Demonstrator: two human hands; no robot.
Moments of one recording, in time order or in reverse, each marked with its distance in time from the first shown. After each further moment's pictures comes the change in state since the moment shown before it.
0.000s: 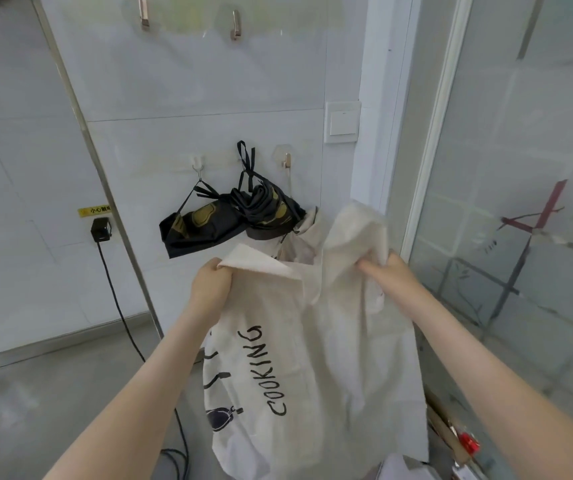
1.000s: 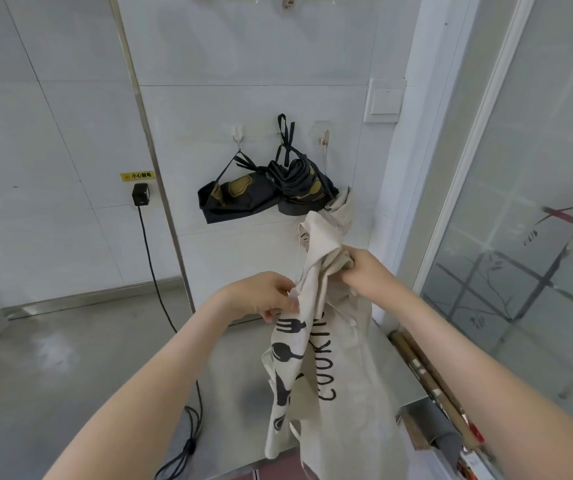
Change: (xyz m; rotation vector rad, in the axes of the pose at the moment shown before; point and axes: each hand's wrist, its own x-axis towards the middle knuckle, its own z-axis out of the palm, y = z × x) left_hand -0.057 -0.002 -0.015 0.392 -0.784 0.031; right_hand -0.041 -0.021 0.069 -0.305 -0.409 -0.143
